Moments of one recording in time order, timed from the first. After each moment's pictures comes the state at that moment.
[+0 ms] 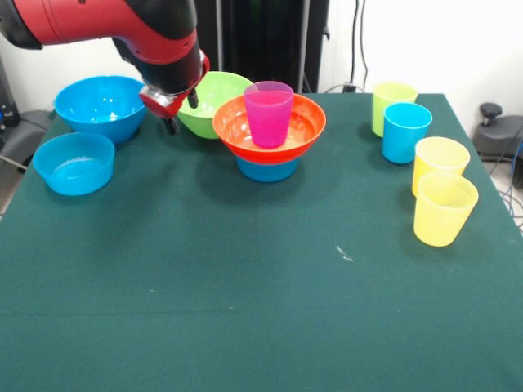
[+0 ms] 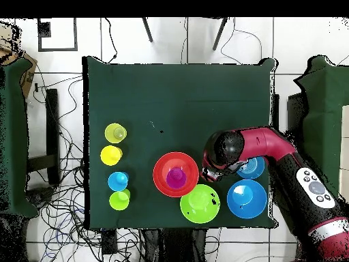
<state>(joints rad) -0.94 -0.47 0.74 1.66 -0.80 1.26 0.91</state>
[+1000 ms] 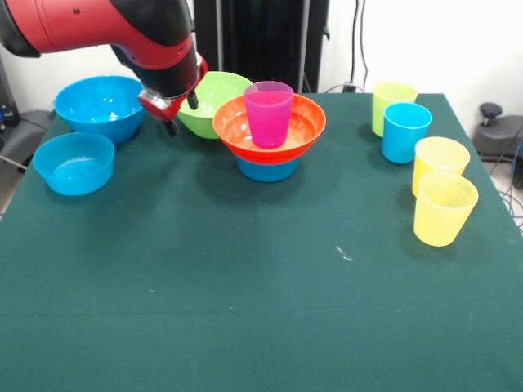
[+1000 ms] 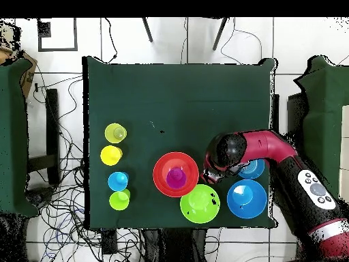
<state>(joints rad) -0.96 -0.45 0.73 1.66 -0.80 1.26 0.91</state>
